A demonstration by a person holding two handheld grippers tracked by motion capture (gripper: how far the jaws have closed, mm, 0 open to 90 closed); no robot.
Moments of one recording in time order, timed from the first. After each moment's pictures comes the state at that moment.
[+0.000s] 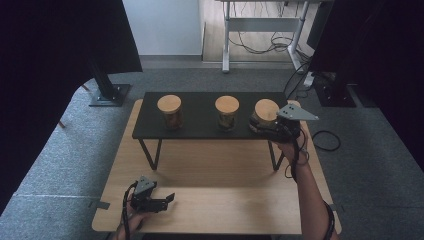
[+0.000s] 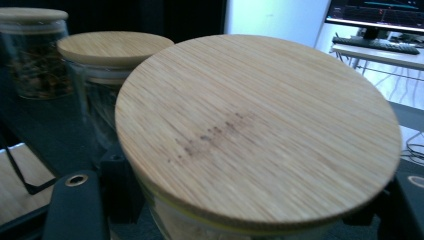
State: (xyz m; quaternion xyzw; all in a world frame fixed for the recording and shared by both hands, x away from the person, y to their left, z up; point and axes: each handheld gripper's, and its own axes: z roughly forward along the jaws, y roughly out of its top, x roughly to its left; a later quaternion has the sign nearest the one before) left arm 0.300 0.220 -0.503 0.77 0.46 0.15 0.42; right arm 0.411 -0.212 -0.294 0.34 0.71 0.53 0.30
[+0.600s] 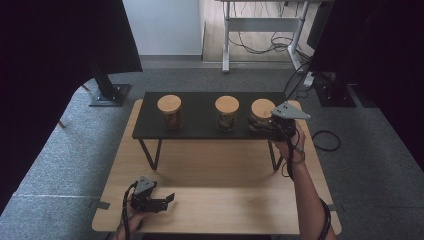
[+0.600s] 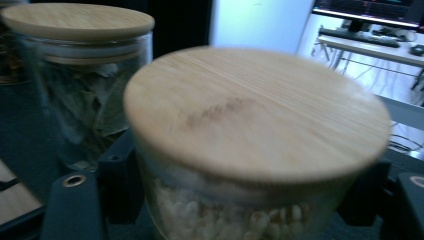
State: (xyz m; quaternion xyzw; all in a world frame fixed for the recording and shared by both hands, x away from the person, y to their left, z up) left arm 0.300 0.221 -0.503 0.77 0.46 0.15 0.42; right arm 0.421 -0.204 -0.301 0.35 0.72 0.51 0.32
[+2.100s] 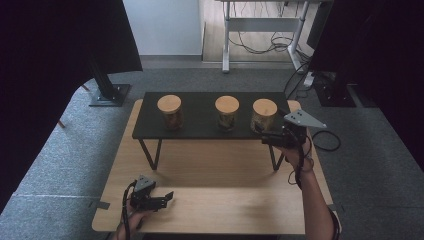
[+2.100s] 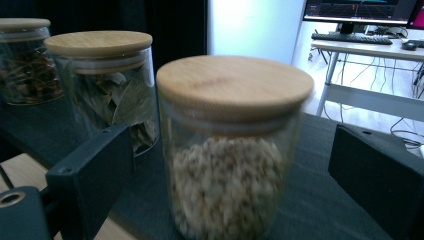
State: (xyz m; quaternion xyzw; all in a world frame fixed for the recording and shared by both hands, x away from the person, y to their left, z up) left arm 0.305 0.223 -0.505 0.76 0.48 0.14 0.41; right arm 0.391 -0.231 -0.304 0.37 0.68 0.55 0.31
